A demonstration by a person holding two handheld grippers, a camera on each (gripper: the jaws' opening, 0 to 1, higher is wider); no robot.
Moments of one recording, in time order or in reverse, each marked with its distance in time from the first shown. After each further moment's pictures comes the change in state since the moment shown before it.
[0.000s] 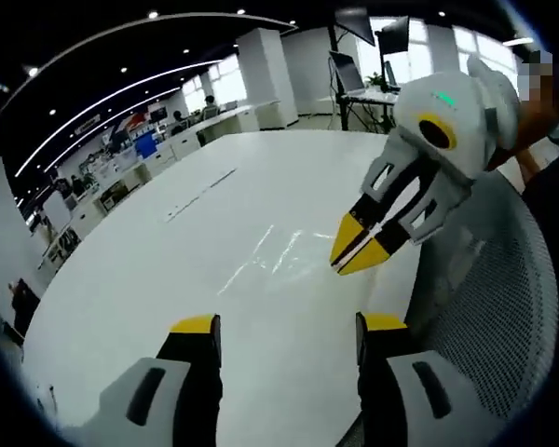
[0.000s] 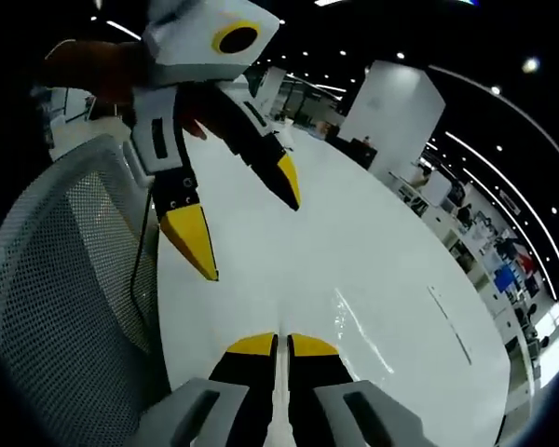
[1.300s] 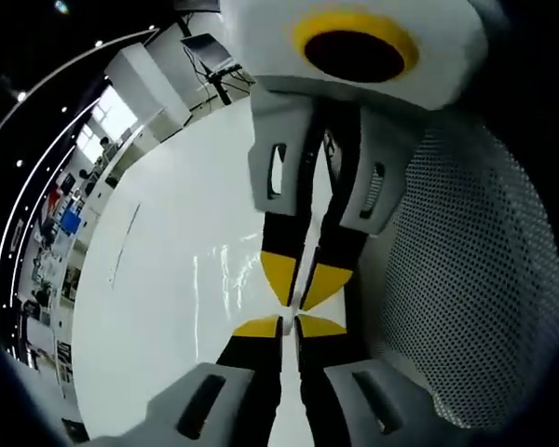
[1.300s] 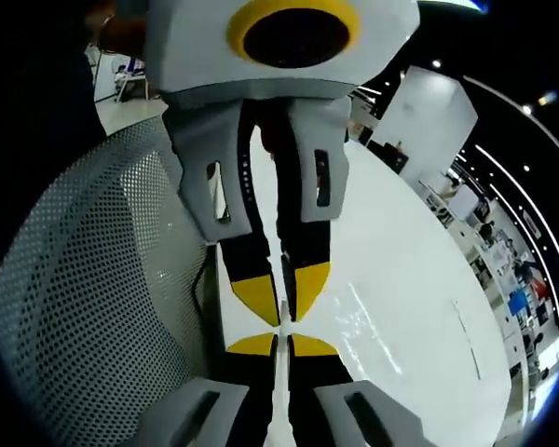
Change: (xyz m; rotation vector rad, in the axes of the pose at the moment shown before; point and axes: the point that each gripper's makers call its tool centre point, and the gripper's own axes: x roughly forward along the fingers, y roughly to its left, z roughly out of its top) left arm 0.012 -0.086 -0.014 0.493 0.111 -0.259; right arm -0.007 0.060 0.001 -0.103 0.031 0.103
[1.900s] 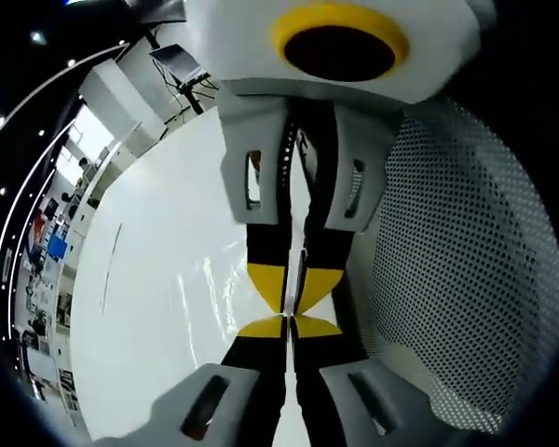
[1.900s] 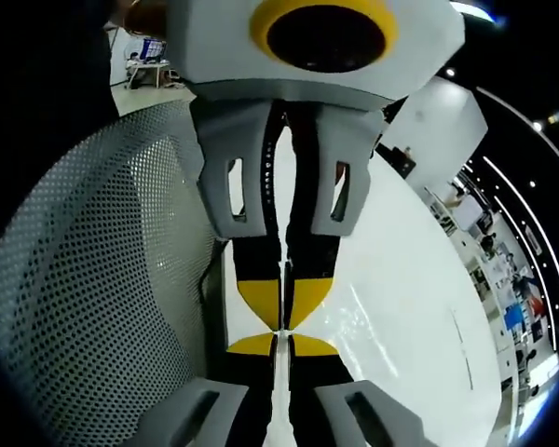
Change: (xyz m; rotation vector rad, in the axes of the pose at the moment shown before) left arm 0.002 -0.006 0.001 0.104 -0.035 -0.069; right arm 0.006 0.006 -0.005 -0.073 0.025 -0.003
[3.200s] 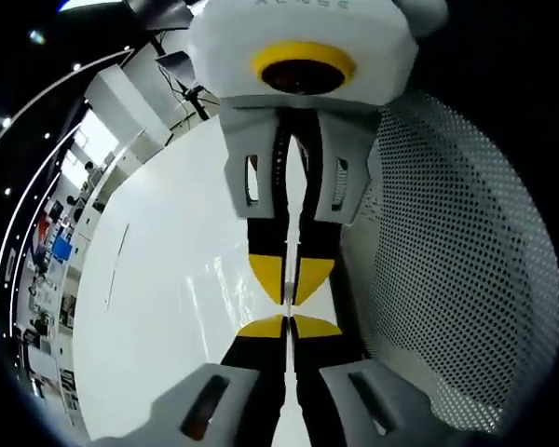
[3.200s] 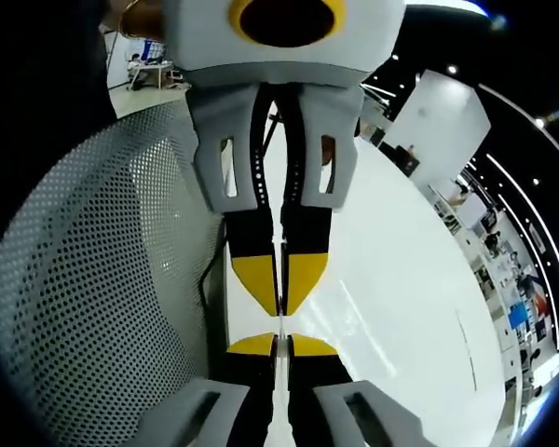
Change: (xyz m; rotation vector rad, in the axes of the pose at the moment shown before) left arm -0.010 0.000 -0.003 -0.029 -0.036 0.028; right arm 0.000 0.000 0.005 0.000 -0.008 0.025
